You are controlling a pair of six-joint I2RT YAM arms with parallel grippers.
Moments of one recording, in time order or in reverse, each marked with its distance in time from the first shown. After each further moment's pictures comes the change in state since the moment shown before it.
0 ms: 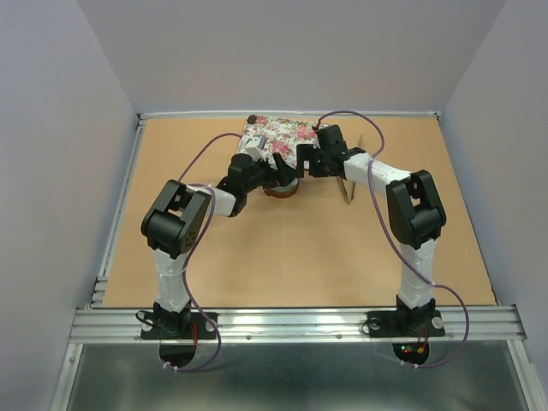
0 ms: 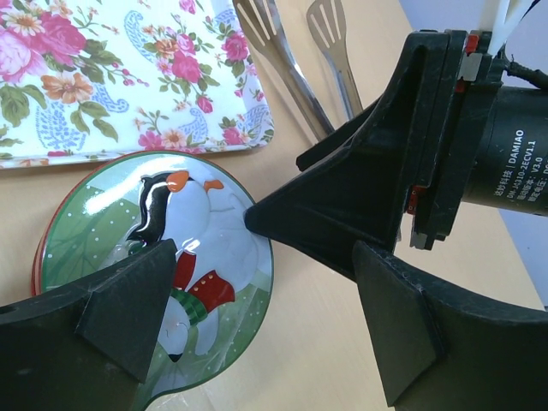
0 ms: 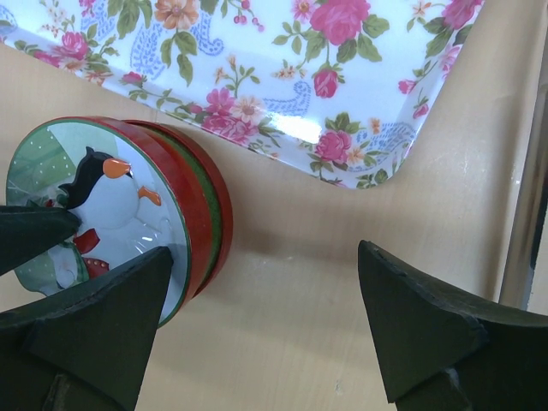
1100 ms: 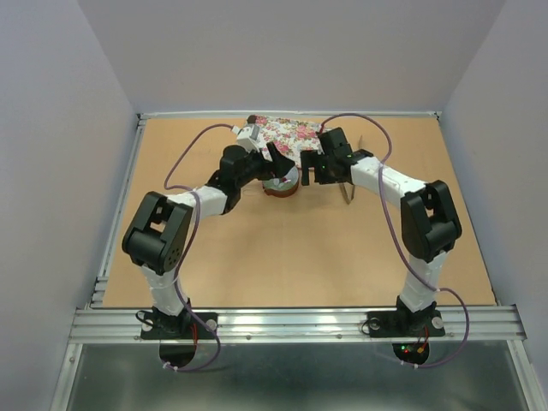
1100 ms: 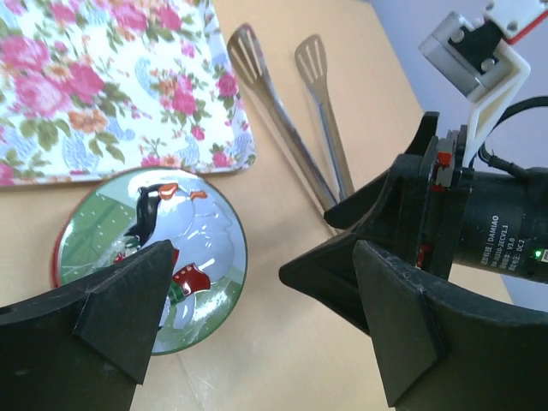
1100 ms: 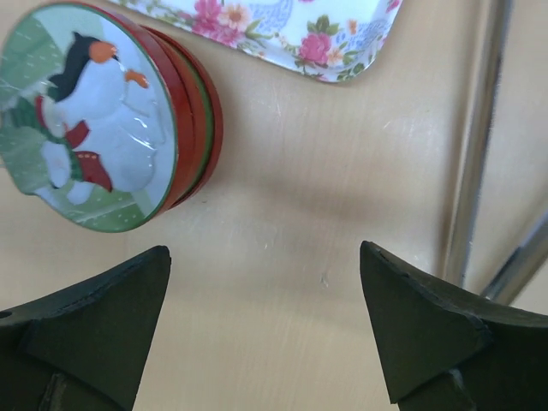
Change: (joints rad) left arm 0.010 -0.146 -0.010 -0.129 -0.051 -0.001; right arm 0.027 -0.140 -0.087 -0.125 0.051 0.005
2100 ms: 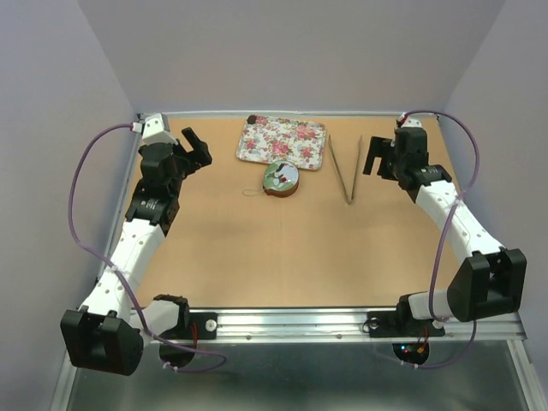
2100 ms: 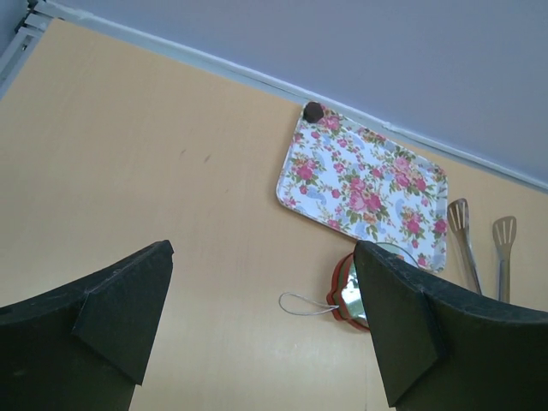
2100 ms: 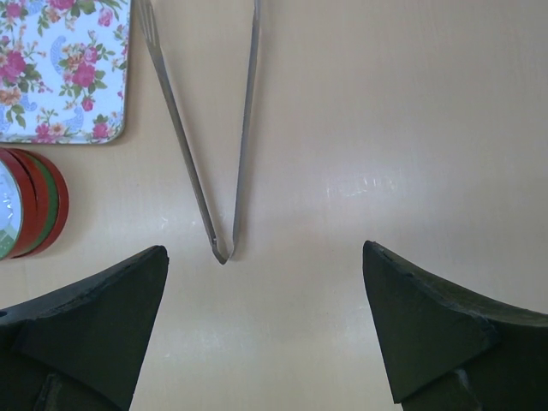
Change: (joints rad) left arm 0.278 -0.760 -0.029 -0.718 -0.457 0.198; right arm -0.311 -0.550 -0.280 -0.022 0.139 -0.056
